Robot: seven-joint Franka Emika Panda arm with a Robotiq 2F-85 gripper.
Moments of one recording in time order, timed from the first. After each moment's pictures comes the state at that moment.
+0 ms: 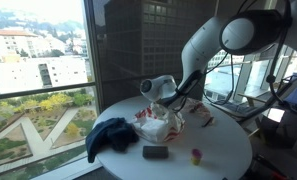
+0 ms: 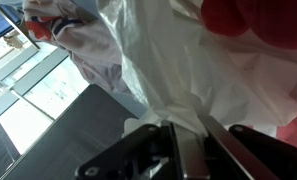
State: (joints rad) arm 0.21 0.95 -0.02 -1.44 -1.33 2.28 1.40
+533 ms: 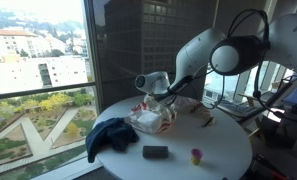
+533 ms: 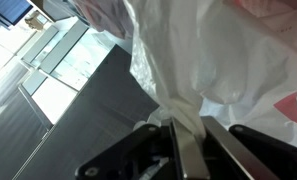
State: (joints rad) arm 0.22 1.13 -0.06 -1.06 -1.33 2.19 1.37
